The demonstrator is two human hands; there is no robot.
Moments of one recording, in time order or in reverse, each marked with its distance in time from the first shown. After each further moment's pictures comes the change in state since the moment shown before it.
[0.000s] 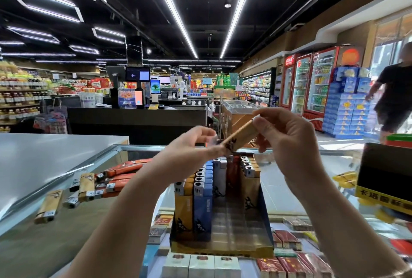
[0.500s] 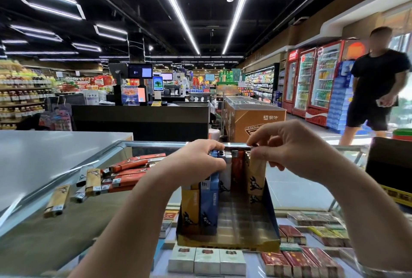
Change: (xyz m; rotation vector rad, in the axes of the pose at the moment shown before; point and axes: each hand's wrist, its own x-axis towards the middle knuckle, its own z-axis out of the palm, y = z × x) left_hand -0.002 0.004 0.009 0.218 -0.130 -0.127; right_hand 0.002 -0.010 -0.022 -0.449 -0.574 0.081
